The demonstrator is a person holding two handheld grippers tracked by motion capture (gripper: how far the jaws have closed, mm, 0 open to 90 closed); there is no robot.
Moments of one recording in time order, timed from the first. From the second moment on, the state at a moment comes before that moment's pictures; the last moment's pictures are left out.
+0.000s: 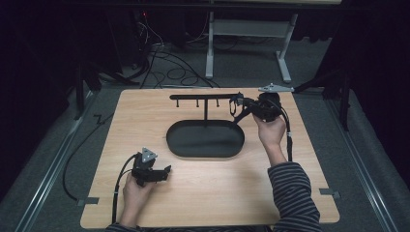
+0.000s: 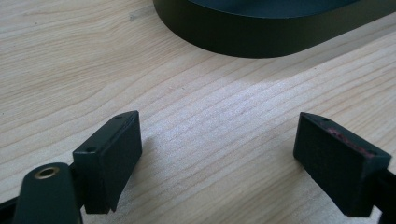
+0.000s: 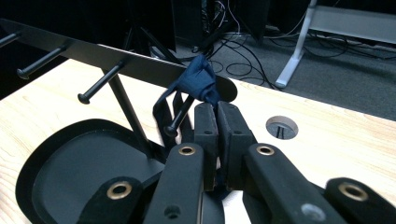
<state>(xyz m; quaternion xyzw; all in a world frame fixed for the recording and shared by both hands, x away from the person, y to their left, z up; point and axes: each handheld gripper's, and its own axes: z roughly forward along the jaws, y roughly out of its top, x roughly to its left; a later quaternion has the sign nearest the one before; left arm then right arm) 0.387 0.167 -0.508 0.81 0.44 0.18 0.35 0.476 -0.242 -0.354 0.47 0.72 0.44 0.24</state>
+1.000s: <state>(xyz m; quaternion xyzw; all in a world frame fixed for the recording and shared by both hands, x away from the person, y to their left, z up) 0.387 0.167 -0.508 0.81 0.44 0.18 0.35 0.448 -0.265 -0.346 0.47 0.72 0.46 0.24</state>
